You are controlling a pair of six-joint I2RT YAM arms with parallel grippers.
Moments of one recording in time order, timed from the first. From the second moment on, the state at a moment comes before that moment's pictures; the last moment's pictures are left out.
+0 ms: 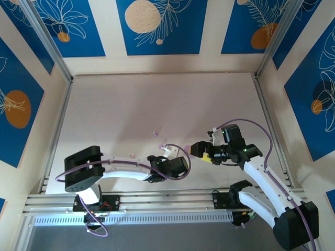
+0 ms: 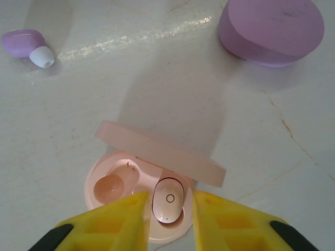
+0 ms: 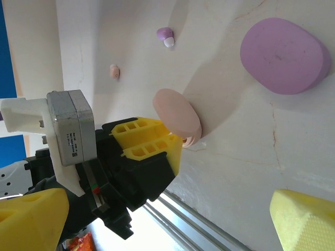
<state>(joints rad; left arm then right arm) -1.32 1.67 0.94 -0.40 -0.43 -0.96 0.32 0.85 0.56 -0.67 -0.71 0.60</state>
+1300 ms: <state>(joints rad) -0.90 0.98 0.68 -0.68 -0.19 -0.83 0.90 1.03 0.74 -0.62 -0.32 0.55</state>
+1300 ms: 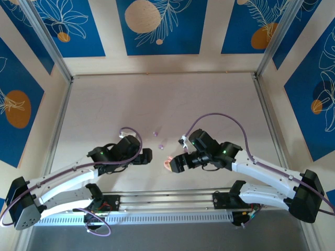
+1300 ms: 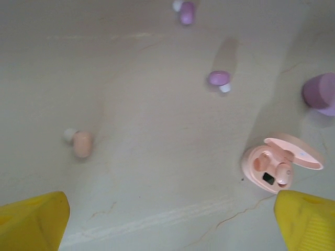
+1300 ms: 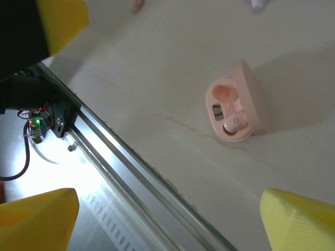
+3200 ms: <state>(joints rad) -0.55 1.37 0.64 -0.44 0.16 -0.80 0.74 1.14 0.82 -0.62 -0.39 0.51</state>
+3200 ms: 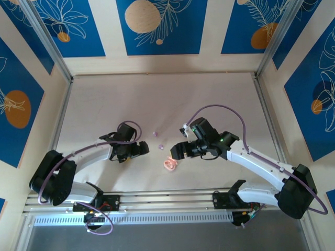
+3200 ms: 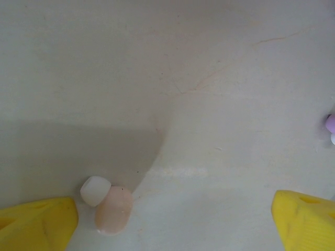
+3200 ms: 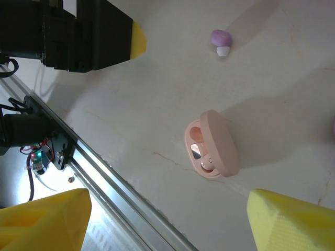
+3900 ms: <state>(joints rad) -0.55 1.36 0.65 -0.46 0.17 -0.79 0.74 1.14 0.81 -0.62 -0.39 0.51</state>
